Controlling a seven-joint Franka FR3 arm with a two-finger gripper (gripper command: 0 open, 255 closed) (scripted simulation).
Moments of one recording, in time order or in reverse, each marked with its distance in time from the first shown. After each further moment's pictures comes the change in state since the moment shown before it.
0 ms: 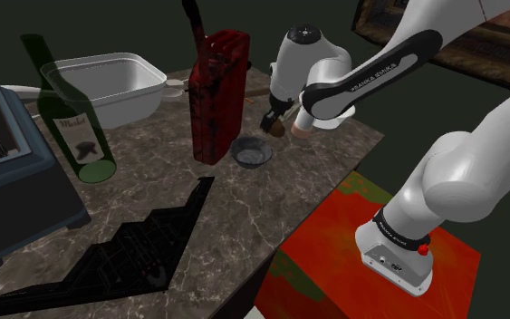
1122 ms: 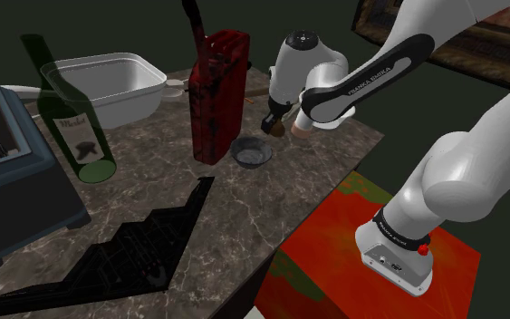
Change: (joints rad) arm -0.012 0.037 -0.003 0.002 -0.029 0.035 0.022
